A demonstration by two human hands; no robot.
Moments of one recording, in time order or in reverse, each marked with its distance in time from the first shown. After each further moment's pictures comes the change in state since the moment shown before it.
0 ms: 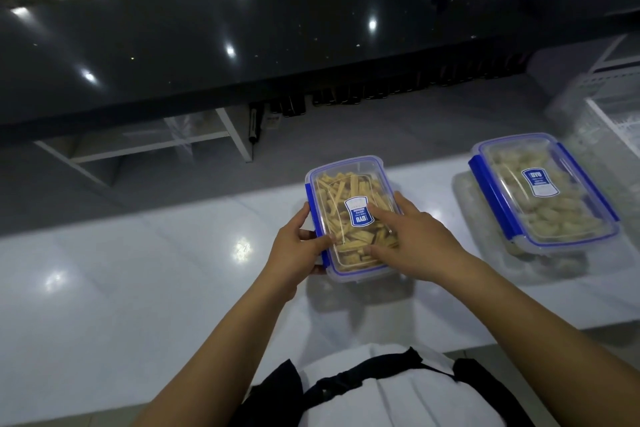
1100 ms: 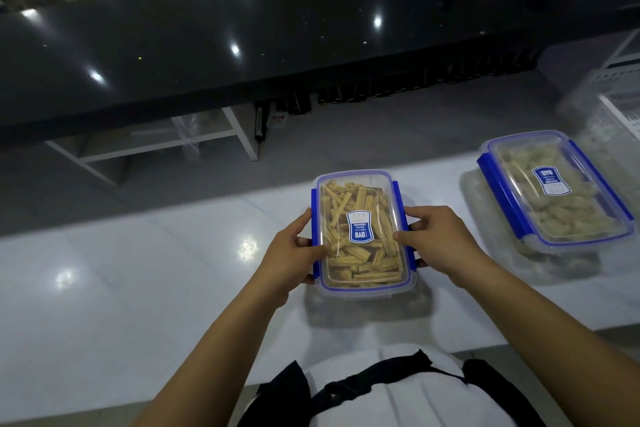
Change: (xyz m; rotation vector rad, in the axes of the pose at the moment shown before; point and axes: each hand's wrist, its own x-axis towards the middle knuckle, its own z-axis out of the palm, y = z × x) left_hand -0.010 0.001 -0.019 0.132 -0.014 -0.068; right_hand 0.003 0.019 0.012 0.795 0.098 0.241
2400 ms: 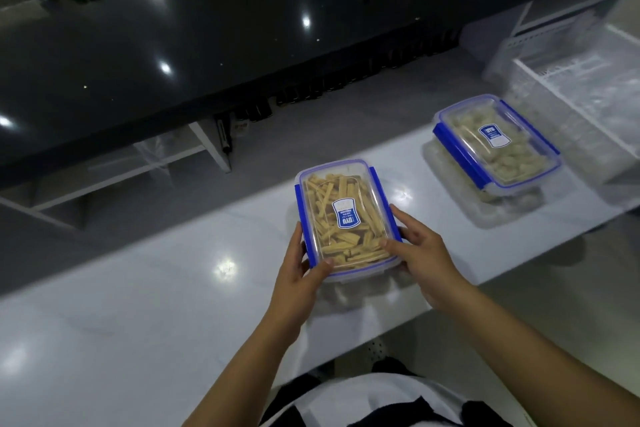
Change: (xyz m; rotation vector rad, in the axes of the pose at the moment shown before) left_hand -0.036 -0.046 -0.007 -0.133 -0.172 0.215; right_hand -0.076 0.021 0.059 0.622 0.178 -0.019
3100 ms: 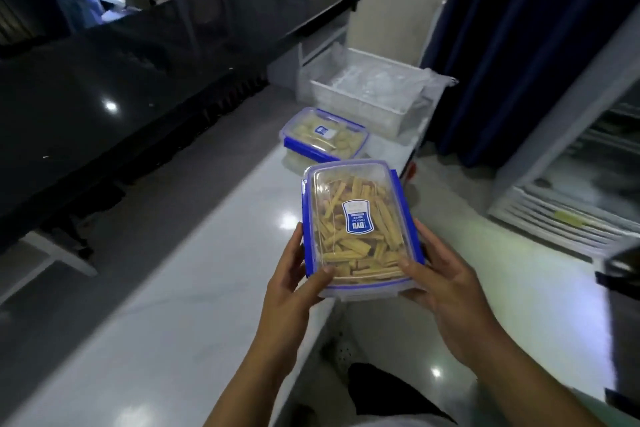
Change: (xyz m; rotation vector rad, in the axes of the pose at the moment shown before) left_hand -0.048 0.038 0.035 0.019 -0.674 0.175; right_hand -0.205 0.010 0.013 0.266 0.635 -0.358
